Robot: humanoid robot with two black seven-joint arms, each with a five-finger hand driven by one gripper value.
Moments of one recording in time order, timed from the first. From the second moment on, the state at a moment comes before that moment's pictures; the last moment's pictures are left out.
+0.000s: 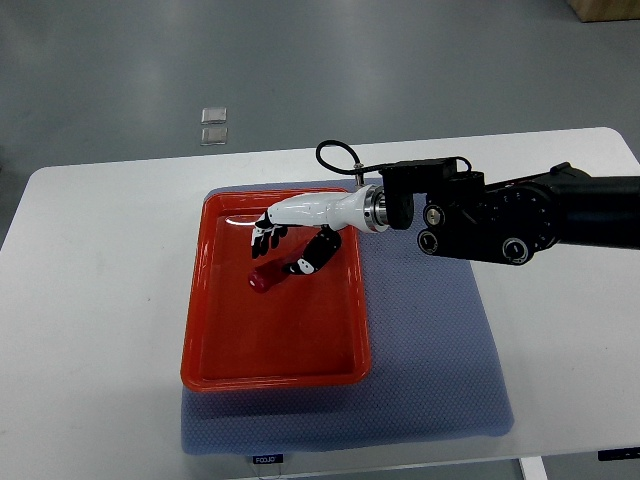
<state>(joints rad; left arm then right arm) -0.03 0.00 -0.05 -0.13 0.12 -0.15 0.03 1.36 -0.17 -0.32 1.05 -0.94 0.00 0.29</state>
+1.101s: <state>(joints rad) -0.03 0.00 -0.05 -0.13 0.12 -0.15 0.03 1.01 -0.24 0.31 0.63 -0.62 0.07 0.29</state>
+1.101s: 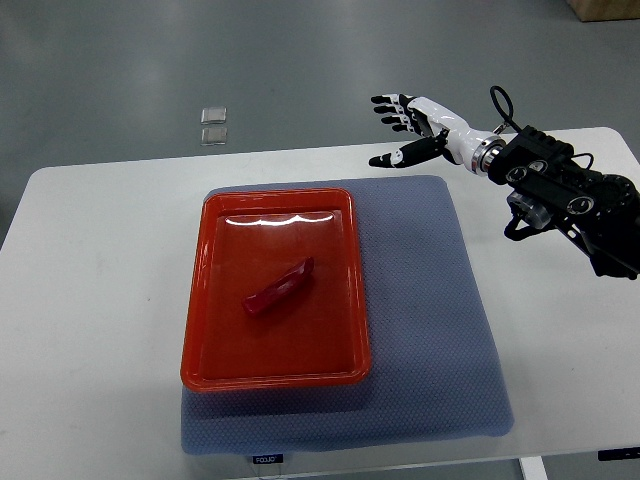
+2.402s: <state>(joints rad) -0.02 0.00 -0.05 -0.13 0.12 -0.15 0.03 0.84 -0.15 0.62 0.62 0.38 -0.10 0.35</state>
